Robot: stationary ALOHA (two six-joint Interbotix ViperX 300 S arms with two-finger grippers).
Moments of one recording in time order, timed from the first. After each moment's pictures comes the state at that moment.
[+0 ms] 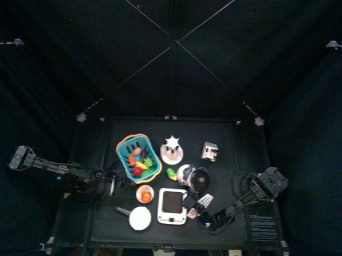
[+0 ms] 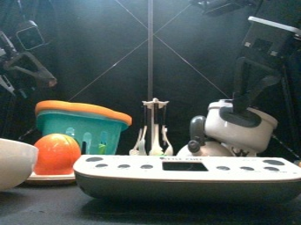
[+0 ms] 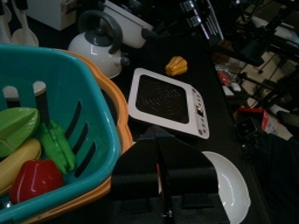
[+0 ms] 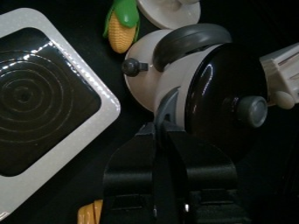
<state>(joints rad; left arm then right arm) -0.17 -0.77 1.34 -0.37 -0.29 0.00 0.61 0.17 0.42 -0.87 1.34 1.63</state>
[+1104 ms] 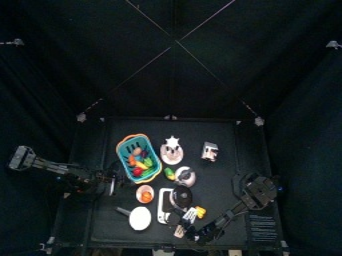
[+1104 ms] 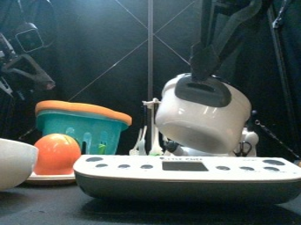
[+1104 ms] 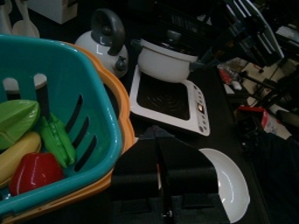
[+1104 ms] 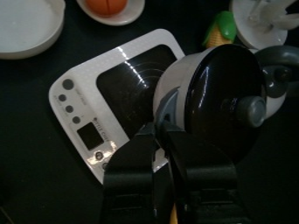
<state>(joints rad) -0.17 -0.77 1.35 -0.38 -0.28 0.00 0.64 0.35 0.04 -0.81 1.26 1.42</state>
